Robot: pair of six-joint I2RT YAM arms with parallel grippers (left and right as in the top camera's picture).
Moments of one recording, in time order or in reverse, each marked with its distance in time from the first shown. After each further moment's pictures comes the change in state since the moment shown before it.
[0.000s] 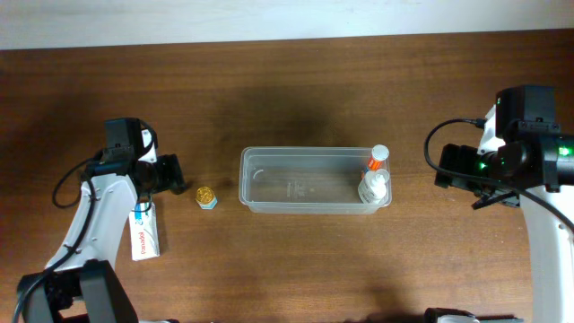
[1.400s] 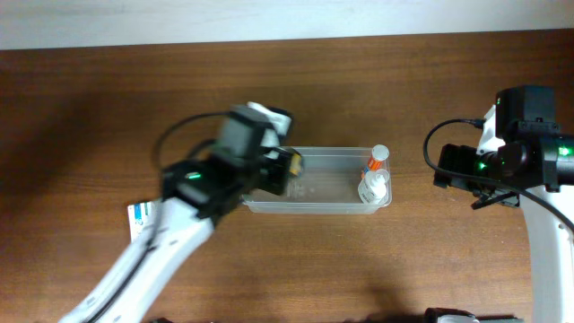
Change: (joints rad) left arm -0.729 -0.152 0.282 -0.137 0.087 -0.098; right arm -0.003 0.000 -0.001 -0.003 -0.019 -0.001
